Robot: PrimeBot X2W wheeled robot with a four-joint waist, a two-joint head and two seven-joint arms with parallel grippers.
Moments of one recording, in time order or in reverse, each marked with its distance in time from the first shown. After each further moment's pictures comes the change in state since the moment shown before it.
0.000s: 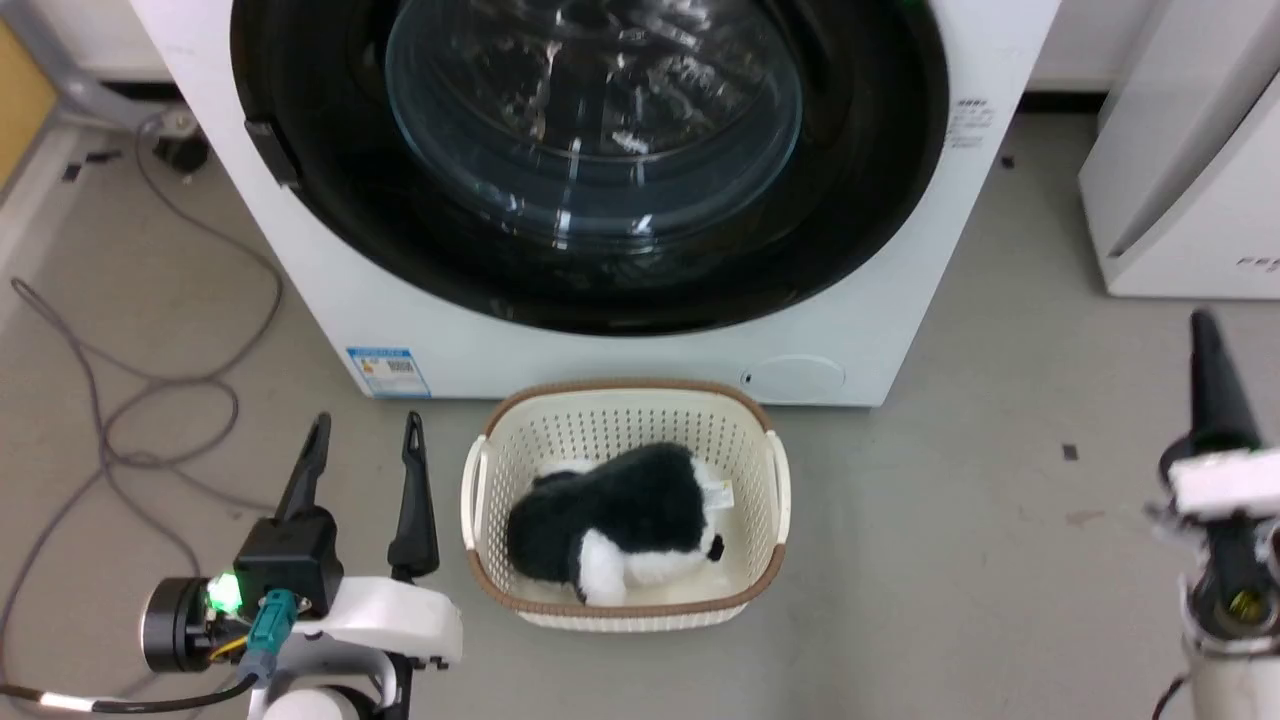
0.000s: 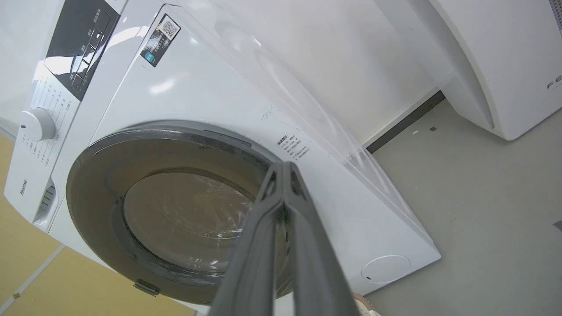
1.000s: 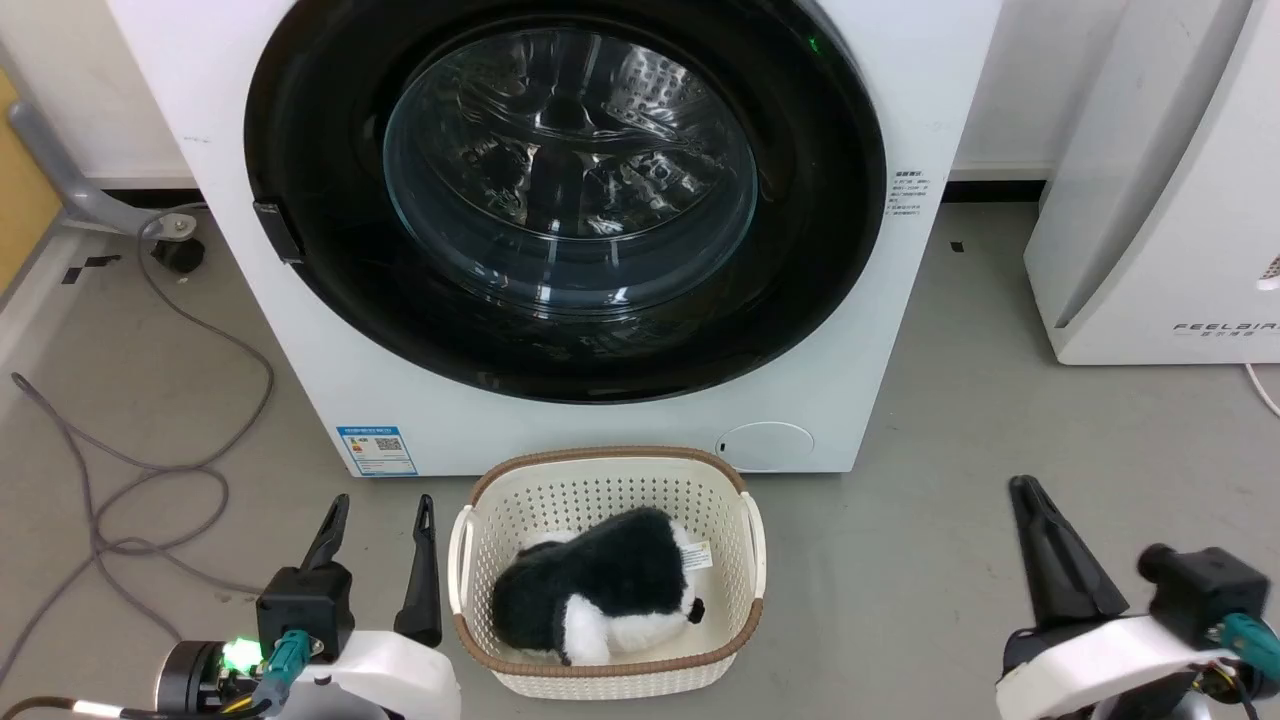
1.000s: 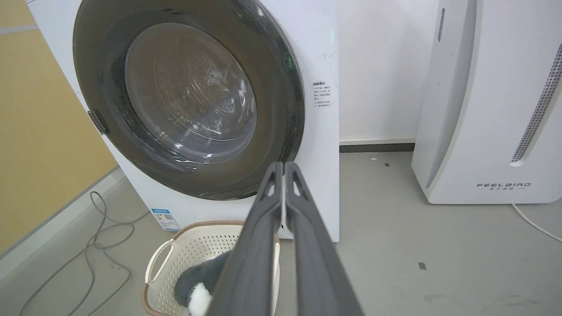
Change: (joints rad) left arm 0.081 0.000 0.016 0.039 0.006 -0.047 0.062; right arm 0.328 0.059 0.195 -0.247 -0.698 0.000 -0.018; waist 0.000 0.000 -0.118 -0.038
